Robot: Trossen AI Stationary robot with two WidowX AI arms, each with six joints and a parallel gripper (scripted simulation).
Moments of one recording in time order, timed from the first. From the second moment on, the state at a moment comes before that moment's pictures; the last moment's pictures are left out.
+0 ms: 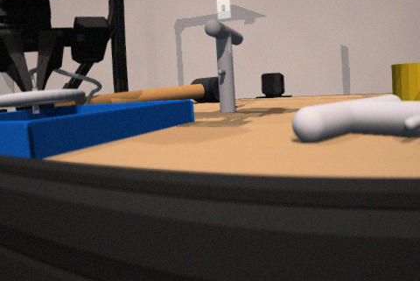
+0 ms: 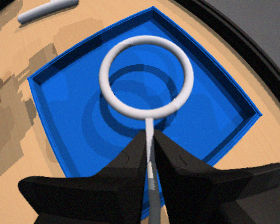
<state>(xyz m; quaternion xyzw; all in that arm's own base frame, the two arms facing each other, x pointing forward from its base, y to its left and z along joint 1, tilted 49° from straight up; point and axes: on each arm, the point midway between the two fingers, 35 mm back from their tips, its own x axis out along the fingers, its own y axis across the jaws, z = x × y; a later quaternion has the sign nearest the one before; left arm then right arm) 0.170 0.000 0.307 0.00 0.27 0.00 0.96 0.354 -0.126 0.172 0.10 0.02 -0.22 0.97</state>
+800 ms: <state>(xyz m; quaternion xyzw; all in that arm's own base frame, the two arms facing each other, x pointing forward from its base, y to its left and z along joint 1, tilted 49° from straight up) 0.170 0.000 0.307 0.00 0.27 0.00 0.96 0.361 -0.128 0.166 0.10 0.02 -0.22 0.97</state>
